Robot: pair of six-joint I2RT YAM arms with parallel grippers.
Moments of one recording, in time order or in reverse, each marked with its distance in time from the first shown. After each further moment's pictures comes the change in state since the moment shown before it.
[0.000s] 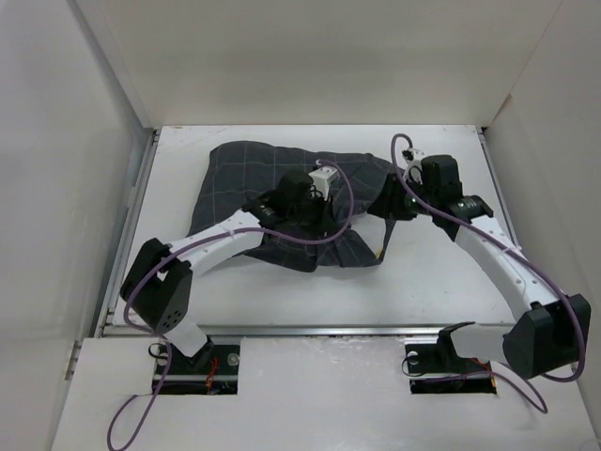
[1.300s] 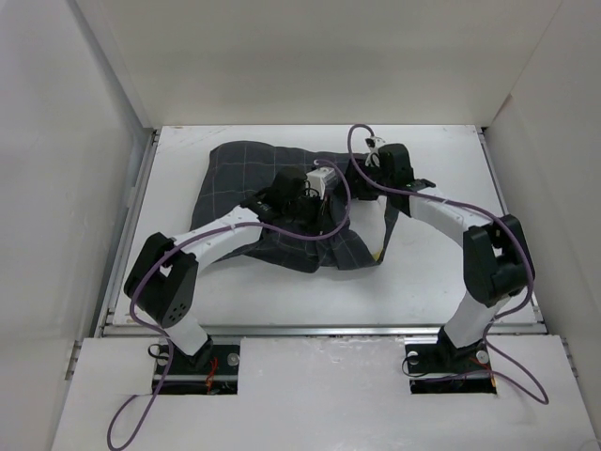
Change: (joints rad) left arm 0.061 -0.002 -0.021 0.023 0.194 0.003; right arm 0.084 0.435 0.065 0.428 0.048 0.047
